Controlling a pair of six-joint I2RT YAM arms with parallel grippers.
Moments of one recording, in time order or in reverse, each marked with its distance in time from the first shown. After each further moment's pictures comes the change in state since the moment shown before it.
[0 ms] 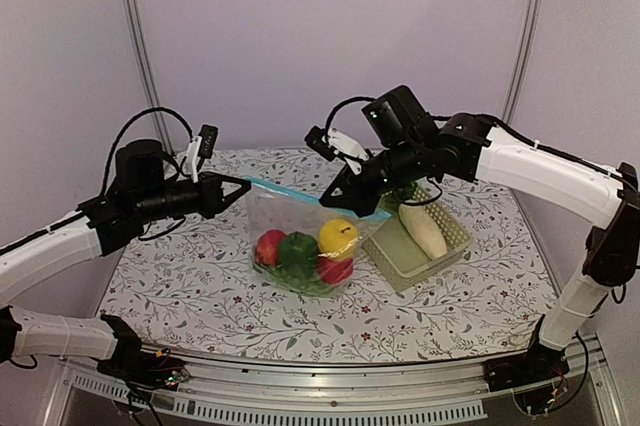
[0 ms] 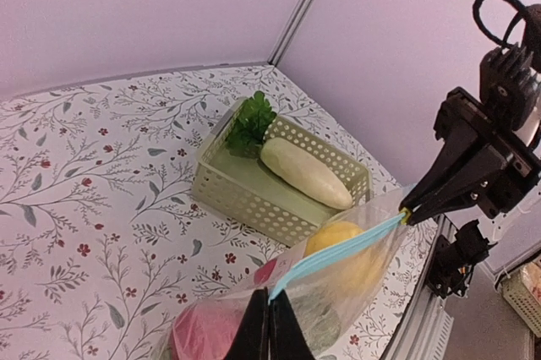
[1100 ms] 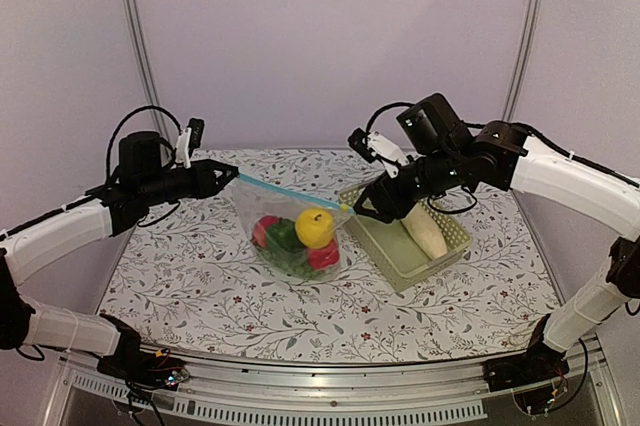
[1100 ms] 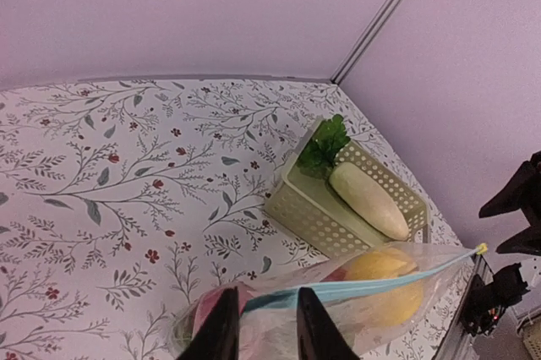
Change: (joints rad) left arm 0.193 0.128 0.021 0.053 0.050 -0.010; right arm -0.040 -0.174 -0.179 -0.044 0.148 0.121
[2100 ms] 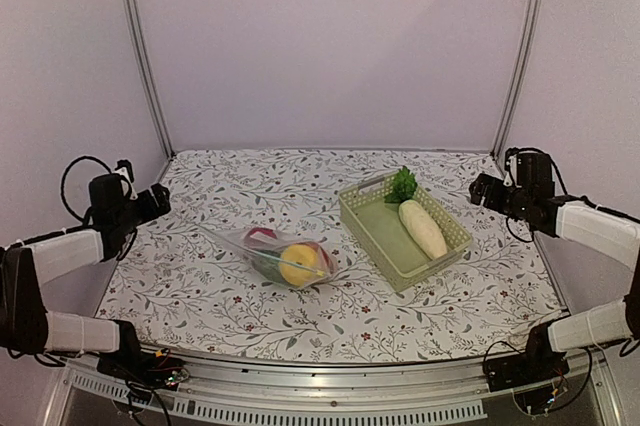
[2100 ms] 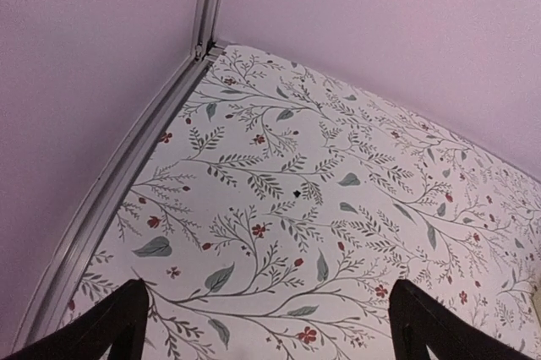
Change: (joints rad) left arm 0.459 -0.005 -0.273 0.171 -0.380 0.069; right arm -0.765 -0.262 -0.724 0.621 0.126 0.375
